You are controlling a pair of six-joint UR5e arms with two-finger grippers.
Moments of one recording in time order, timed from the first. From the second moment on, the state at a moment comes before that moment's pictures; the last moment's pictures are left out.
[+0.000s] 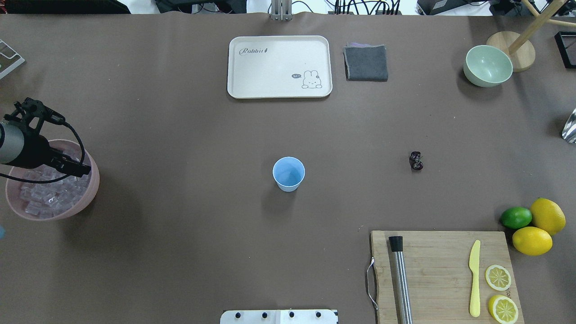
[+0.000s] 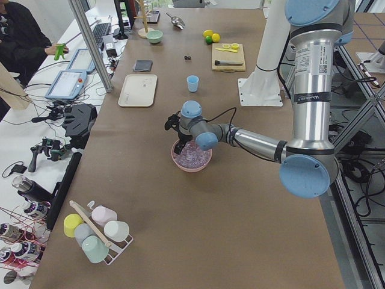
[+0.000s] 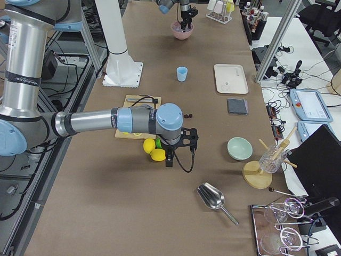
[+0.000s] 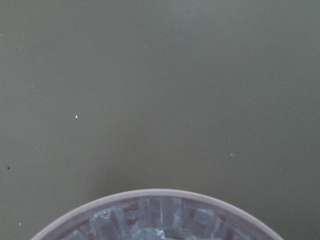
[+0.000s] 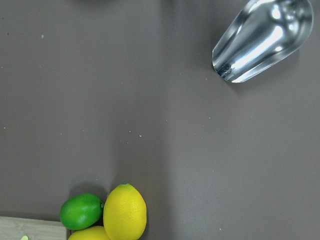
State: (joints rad) left arm -0.86 -1.53 -1.79 -2.19 -2.06 -0.51; right arm 1.58 -1.80 1.96 -1.72 2.45 0.00
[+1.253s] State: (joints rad) left arm -0.85 -1.51 -1.79 -2.19 -2.06 -0.51; right arm 1.62 -1.80 1.96 -1.72 2.45 -0.01
